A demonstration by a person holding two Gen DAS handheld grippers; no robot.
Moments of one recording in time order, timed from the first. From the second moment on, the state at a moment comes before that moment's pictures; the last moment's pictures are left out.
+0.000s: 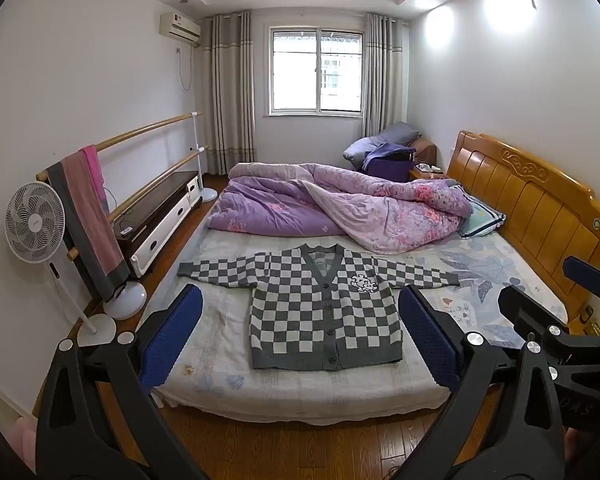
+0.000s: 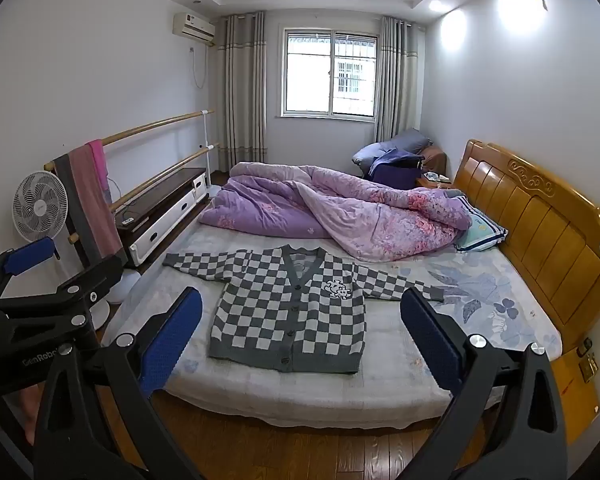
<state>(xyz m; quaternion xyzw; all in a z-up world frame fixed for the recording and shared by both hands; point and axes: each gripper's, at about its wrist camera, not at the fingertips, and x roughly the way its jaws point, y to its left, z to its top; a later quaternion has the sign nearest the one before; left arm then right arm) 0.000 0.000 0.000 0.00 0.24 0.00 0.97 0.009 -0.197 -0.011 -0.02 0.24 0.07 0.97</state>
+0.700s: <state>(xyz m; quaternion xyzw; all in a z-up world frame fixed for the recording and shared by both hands) 0.001 0.000 -0.003 0.00 0.25 0.00 0.97 0.009 -0.201 -0.015 -0.02 0.25 0.07 0.97</state>
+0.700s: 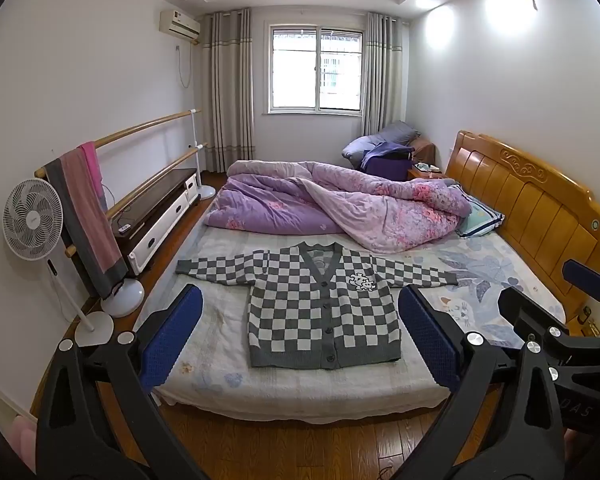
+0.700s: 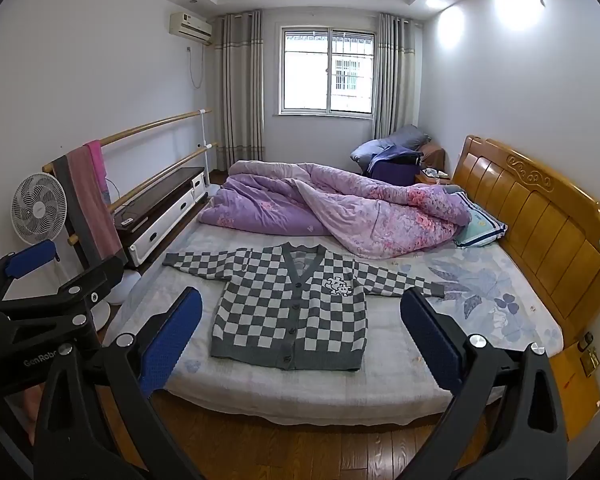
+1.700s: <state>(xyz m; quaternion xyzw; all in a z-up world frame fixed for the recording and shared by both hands) 0.002 0.001 -0.006 0.00 0.25 0.00 0.97 0.012 -0.195 -0.023 -0.01 0.25 0.07 0.97</state>
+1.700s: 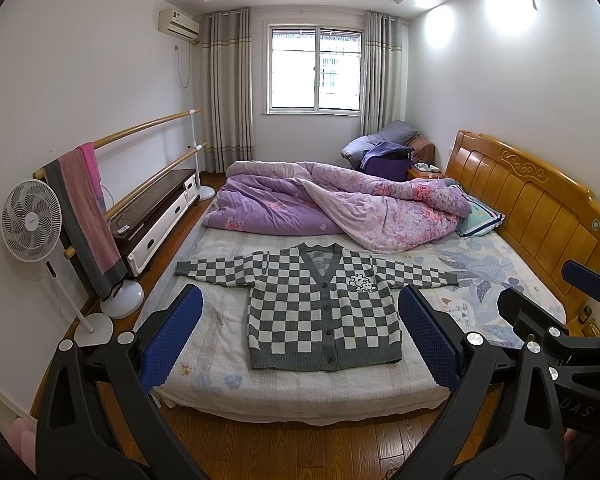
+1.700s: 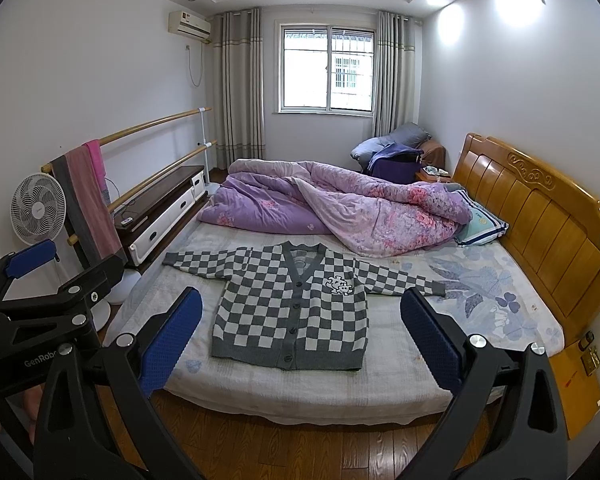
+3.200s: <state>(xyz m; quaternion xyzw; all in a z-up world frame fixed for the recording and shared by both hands) 0.008 0.006 -0.031 0.00 0.26 -0.01 0.97 0.023 -0.164 -0.034 -0.01 0.27 0.06 0.96</state>
